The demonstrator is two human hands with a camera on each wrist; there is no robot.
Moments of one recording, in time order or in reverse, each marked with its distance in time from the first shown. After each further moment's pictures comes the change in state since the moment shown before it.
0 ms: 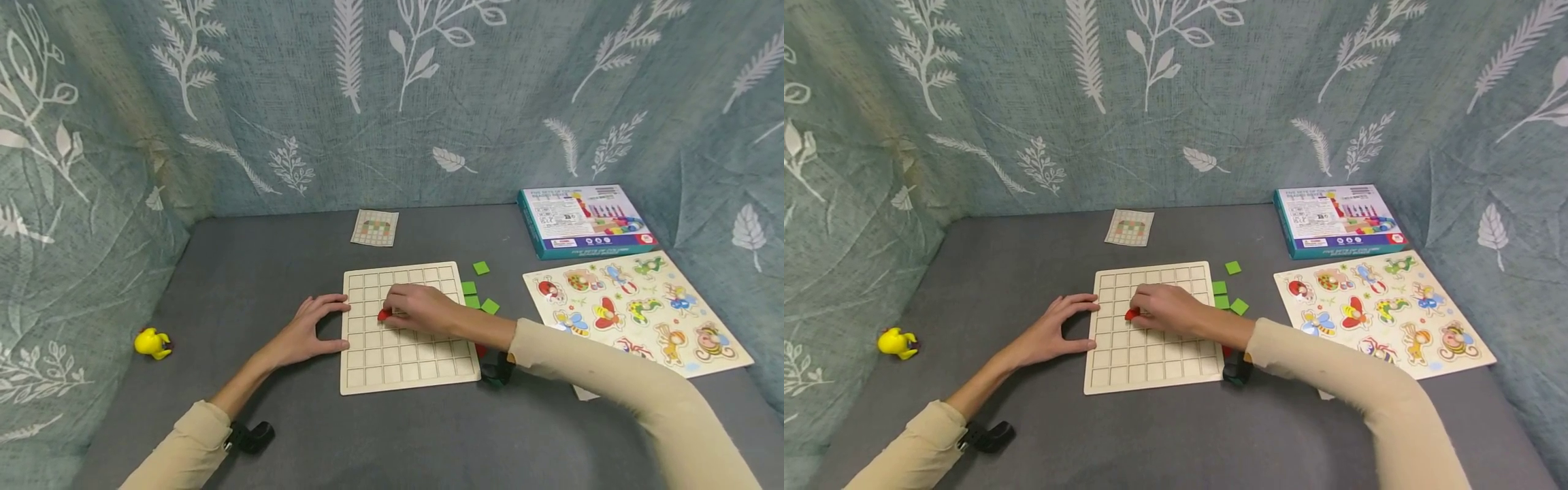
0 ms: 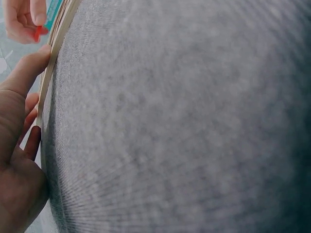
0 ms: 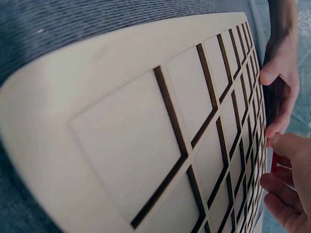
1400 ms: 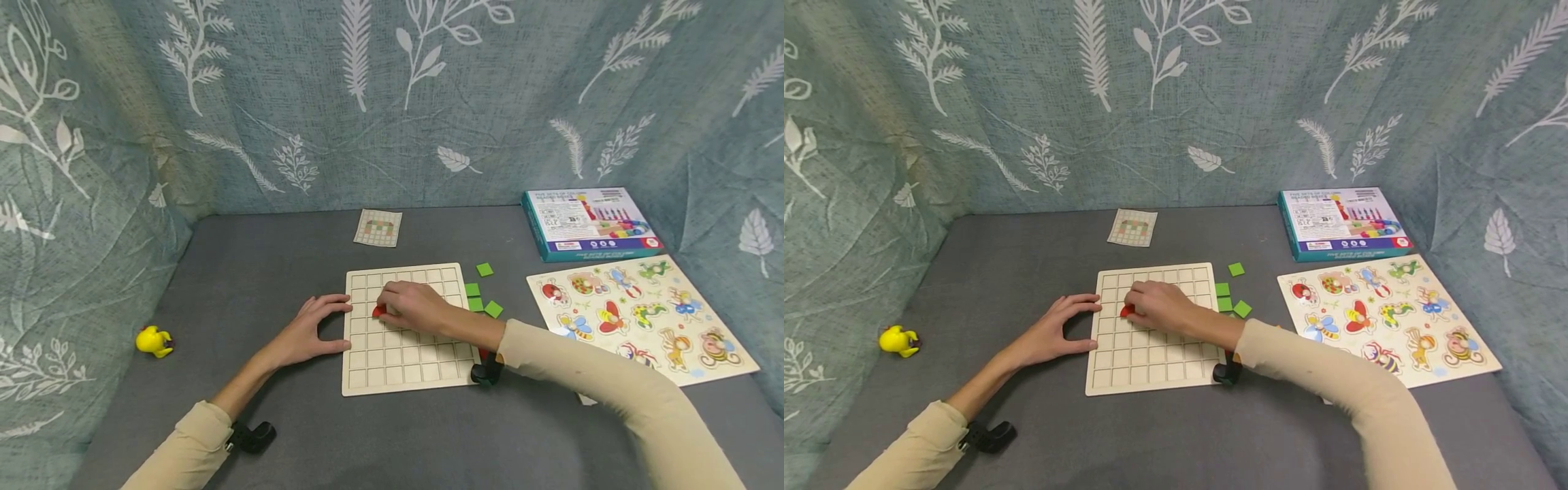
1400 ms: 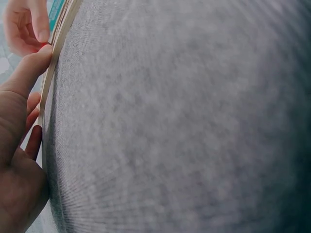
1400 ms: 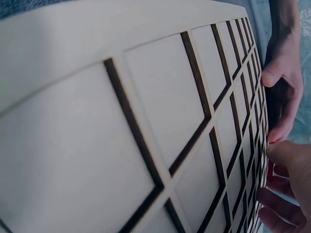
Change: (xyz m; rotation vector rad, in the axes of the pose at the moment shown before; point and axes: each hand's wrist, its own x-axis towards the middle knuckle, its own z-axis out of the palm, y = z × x) left_hand -0.003 -0.003 0.001 -0.011 0.010 0.018; right_hand 0.015 -0.001 0.015 -0.102 0.007 0.037
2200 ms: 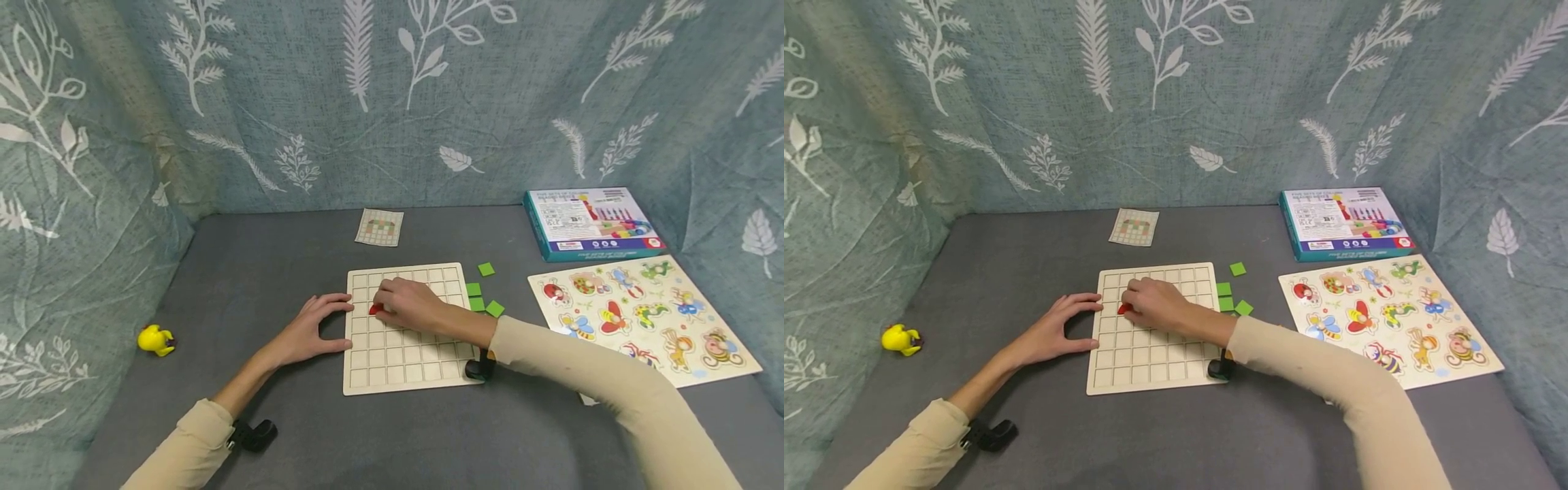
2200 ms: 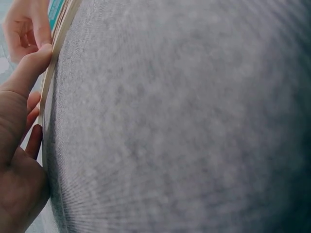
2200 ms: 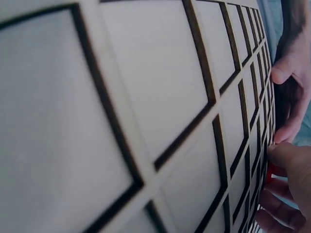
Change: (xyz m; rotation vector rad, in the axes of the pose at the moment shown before) left_hand 0.000 0.000 -0.002 -0.009 -0.012 -0.003; right_hand 0.011 -0.003 0.005 -0.057 -0.015 0.013
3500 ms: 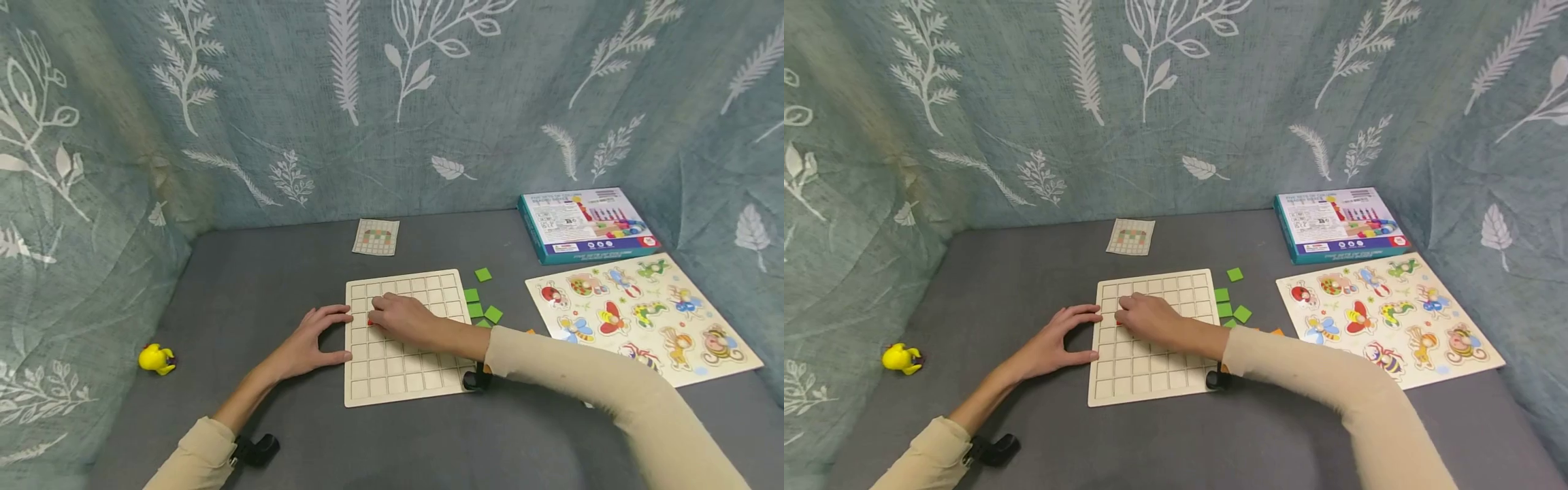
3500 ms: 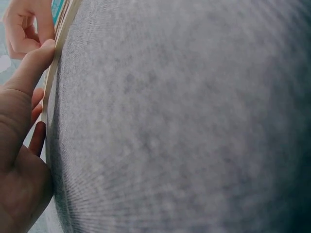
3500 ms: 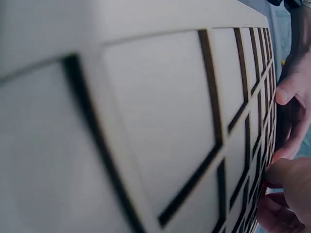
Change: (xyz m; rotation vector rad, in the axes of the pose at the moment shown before) left_hand 0.002 -0.001 0.000 0.019 0.004 0.027; right_hand 0.002 -0.012 0.004 -0.139 -0.053 -0.019
